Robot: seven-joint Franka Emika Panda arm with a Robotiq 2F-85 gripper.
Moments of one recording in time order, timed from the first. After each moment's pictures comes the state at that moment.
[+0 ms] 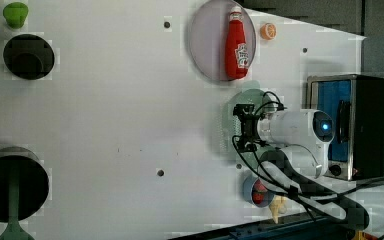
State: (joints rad) arm 0.15 0.41 0.03 -2.41 -0.02 1.19 0.94
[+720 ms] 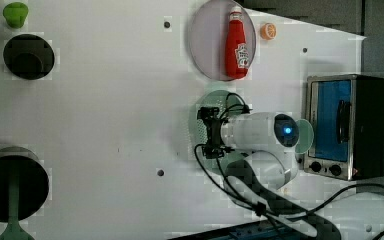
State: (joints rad) arm 0.37 0.46 0.06 -2.32 0.08 1.16 1.02
